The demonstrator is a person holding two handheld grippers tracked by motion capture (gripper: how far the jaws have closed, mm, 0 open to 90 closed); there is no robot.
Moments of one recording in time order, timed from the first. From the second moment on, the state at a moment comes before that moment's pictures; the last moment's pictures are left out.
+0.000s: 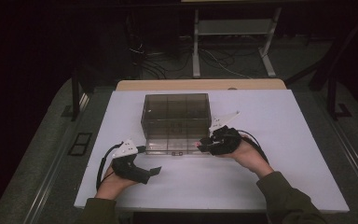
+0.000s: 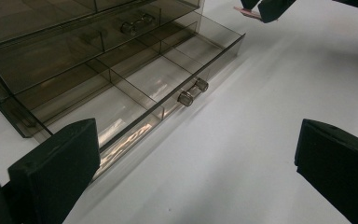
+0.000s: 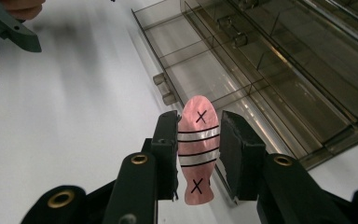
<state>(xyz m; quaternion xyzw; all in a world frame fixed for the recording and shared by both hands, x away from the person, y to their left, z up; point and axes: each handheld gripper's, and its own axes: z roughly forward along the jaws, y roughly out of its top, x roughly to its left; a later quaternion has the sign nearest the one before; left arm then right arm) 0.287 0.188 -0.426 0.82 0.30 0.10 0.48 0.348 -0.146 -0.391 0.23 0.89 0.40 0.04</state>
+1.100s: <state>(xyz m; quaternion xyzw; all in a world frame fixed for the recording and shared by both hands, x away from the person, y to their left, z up) 0.287 0.188 -0.427 0.82 0.30 0.10 0.48 0.360 -0.121 -0.387 0.22 0.89 0.40 0.04</state>
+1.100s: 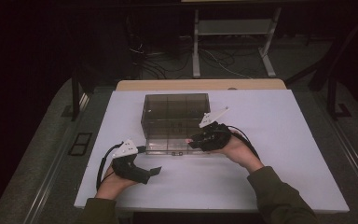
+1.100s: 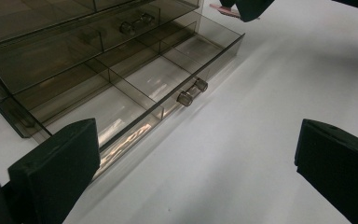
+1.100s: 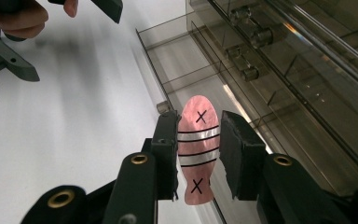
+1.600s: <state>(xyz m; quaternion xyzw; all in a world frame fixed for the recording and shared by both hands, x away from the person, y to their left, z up) 0.287 0.188 -0.427 0.82 0.30 0.10 0.48 0.368 -0.102 -0.387 0.20 0.89 0.40 0.04</state>
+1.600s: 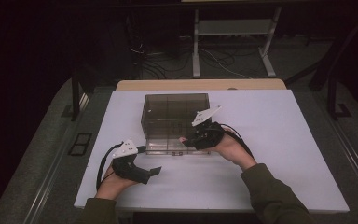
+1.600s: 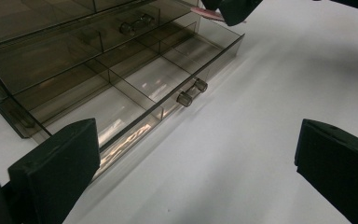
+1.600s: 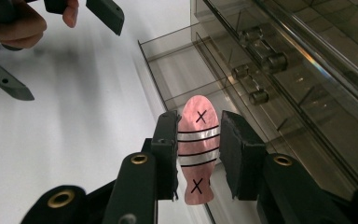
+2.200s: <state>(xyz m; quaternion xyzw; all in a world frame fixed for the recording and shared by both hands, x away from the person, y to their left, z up) 0.287 0.188 -0.426 0.82 0.30 0.10 0.48 0.376 -0.073 -0.385 0.19 0.90 0.40 0.04</state>
